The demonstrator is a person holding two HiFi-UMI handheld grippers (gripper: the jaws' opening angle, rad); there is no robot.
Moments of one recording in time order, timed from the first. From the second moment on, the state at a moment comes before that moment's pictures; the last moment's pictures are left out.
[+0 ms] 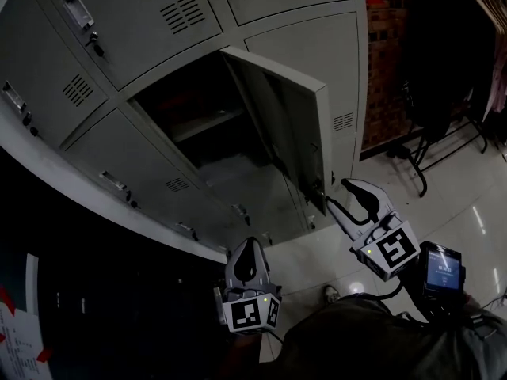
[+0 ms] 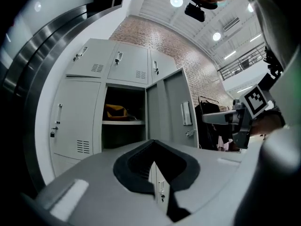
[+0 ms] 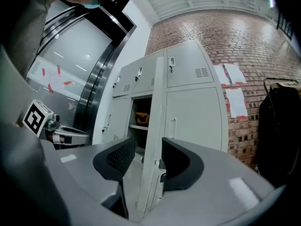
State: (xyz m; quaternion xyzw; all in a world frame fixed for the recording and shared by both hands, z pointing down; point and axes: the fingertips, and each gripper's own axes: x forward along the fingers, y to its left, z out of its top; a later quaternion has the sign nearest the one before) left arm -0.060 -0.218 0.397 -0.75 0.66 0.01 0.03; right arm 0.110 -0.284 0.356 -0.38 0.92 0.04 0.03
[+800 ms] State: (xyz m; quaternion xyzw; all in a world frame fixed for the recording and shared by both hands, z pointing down) left arm -0.069 -0.245 0.385 -0.75 0.66 0.00 0.04; right arm 0.081 -0.319 0.328 -0.32 0.94 0.08 0.05
